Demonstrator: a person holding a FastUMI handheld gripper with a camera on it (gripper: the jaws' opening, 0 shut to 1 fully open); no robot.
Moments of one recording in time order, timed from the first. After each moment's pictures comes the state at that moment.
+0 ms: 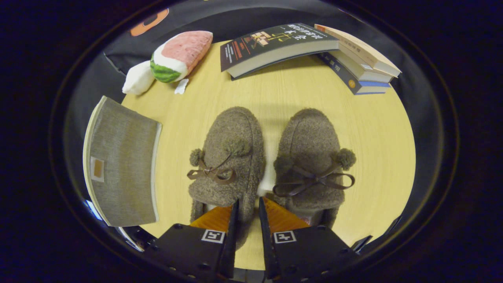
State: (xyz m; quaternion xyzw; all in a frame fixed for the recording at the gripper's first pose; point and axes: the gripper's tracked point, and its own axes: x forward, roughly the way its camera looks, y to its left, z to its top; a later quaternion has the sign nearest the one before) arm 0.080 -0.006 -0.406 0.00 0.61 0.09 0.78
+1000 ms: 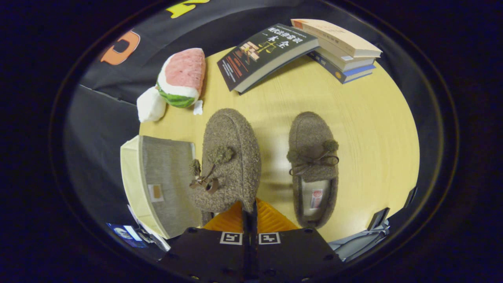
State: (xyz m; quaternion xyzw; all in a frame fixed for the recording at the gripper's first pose) arm 0.066 0.027 -0.297 0.12 0.64 0.09 0.75
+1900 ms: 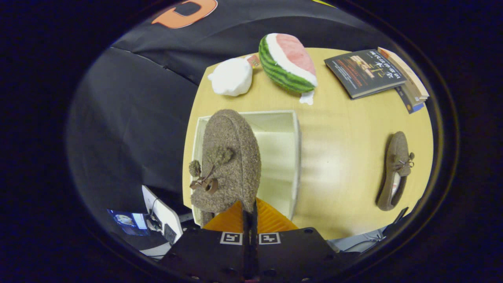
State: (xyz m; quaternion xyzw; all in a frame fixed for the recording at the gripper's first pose) arm 0.026 0.279 -0.258 0.07 0.64 0.20 0.74
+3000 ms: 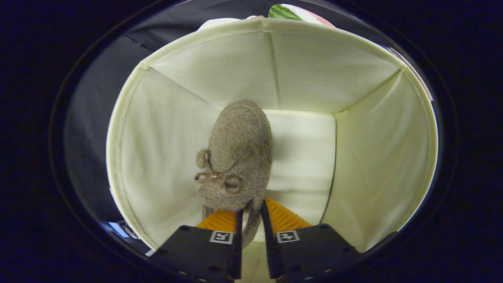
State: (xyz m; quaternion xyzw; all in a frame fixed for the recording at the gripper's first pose) arm 0.026 0.341 -0.384 0.02 0.67 0.13 0.73
